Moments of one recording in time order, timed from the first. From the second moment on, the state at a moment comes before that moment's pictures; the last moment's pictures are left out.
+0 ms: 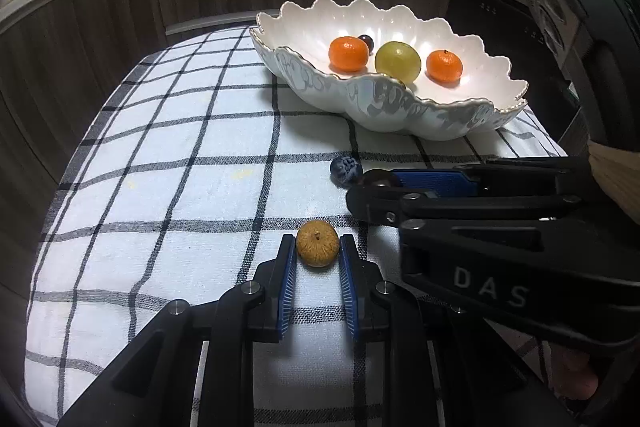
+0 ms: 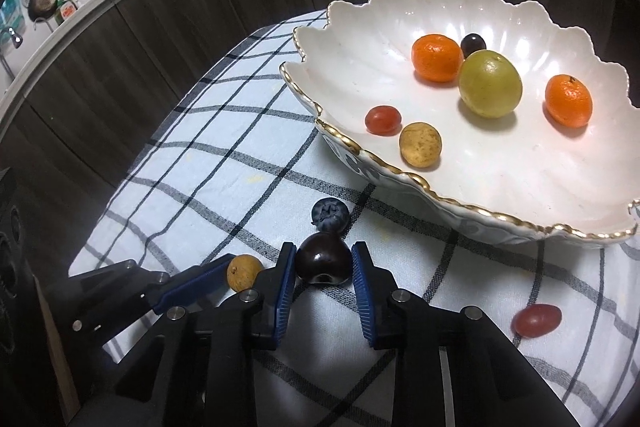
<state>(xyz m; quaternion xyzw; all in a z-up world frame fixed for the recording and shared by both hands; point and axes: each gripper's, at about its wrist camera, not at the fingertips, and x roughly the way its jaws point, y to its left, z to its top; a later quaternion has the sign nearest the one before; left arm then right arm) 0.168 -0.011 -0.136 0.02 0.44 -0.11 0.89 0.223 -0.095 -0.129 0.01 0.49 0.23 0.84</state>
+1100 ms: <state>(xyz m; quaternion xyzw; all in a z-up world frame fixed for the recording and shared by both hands) 0.138 -0.021 -0.075 0.03 0.38 -0.12 0.92 0.176 -0.124 -0.058 0.03 0.42 0.19 0.88</state>
